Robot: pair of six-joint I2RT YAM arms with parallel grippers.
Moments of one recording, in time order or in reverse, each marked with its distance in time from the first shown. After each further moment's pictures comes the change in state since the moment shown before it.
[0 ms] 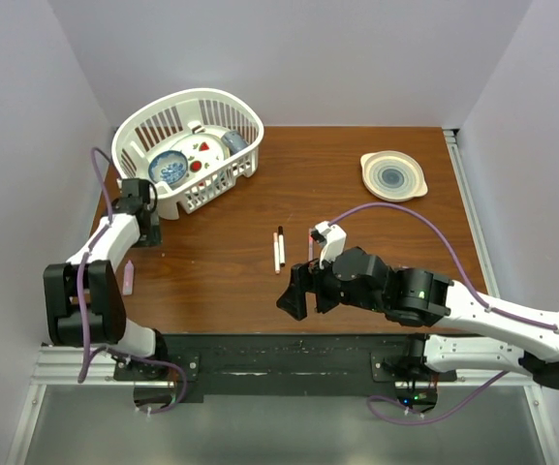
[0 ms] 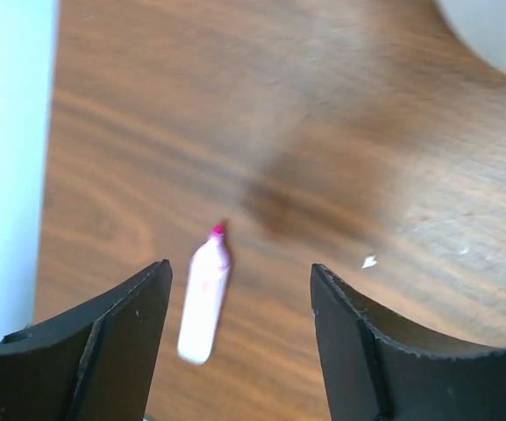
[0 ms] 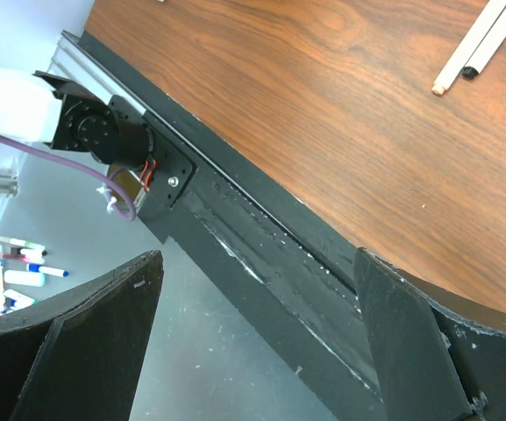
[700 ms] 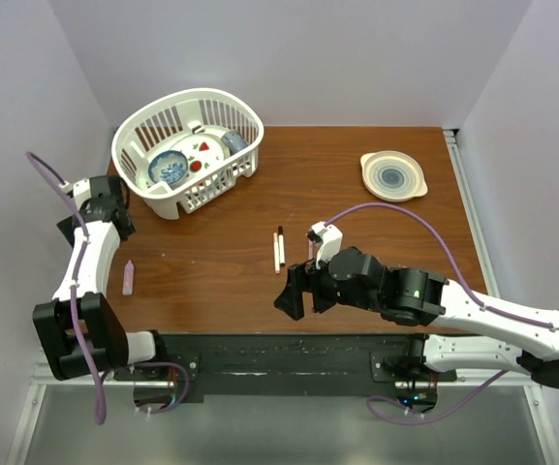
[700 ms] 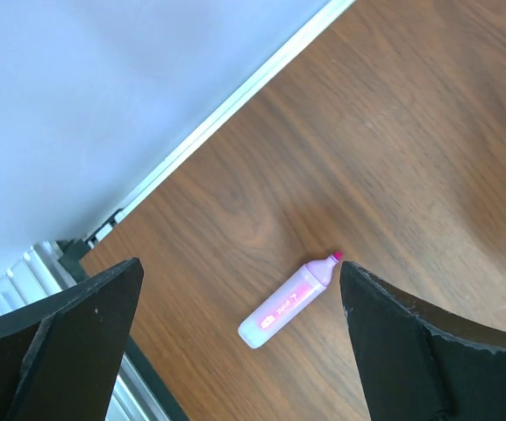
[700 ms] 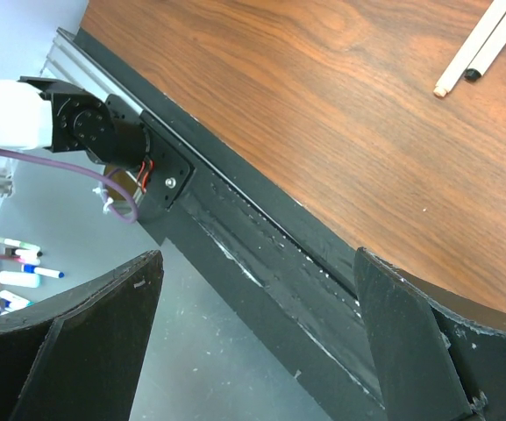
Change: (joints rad) left arm 0.127 -0.182 0.052 -0.136 -0.254 -0.290; right arm 0.000 0.021 -0.003 0.019 -0.001 -0.006
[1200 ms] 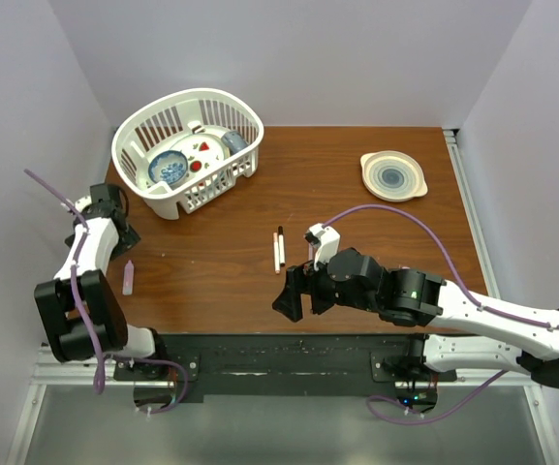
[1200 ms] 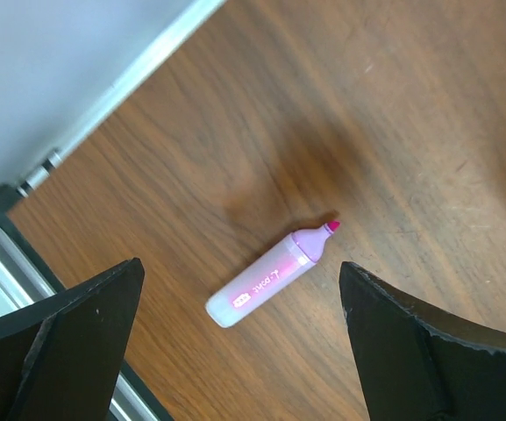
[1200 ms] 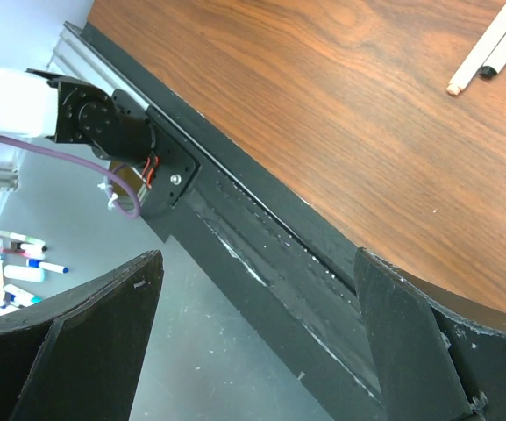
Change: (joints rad) left arm 0.066 0.098 -0.035 -0.037 0.126 -0.121; right arm 0.000 0.002 -0.021 0.031 -0.022 0.001
